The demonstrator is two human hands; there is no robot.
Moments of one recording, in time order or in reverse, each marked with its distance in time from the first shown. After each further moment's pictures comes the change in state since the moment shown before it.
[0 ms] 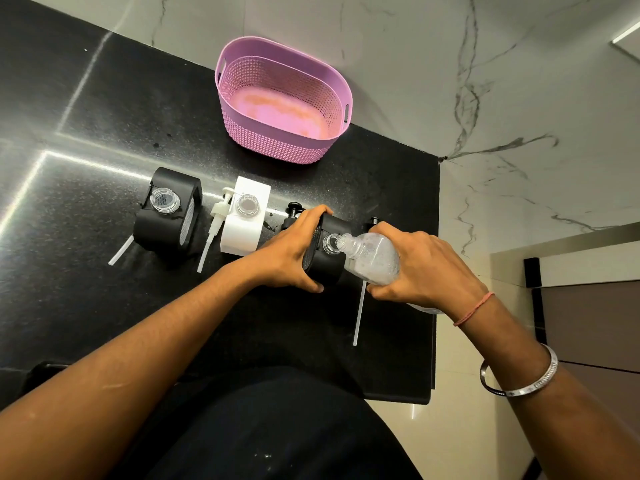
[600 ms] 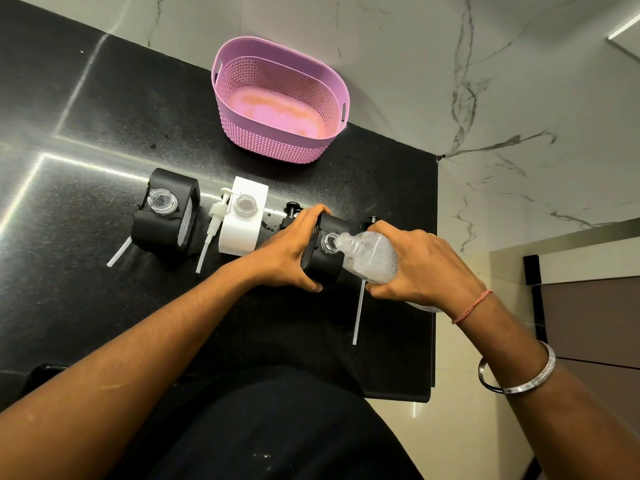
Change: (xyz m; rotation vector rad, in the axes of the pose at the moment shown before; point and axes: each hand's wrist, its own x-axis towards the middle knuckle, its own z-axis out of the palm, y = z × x) left_hand 0.000 0.000 0.000 -0.012 -0.008 -0.002; right_hand -0.001 -0.002 -0.002 -0.012 -0.008 0.013
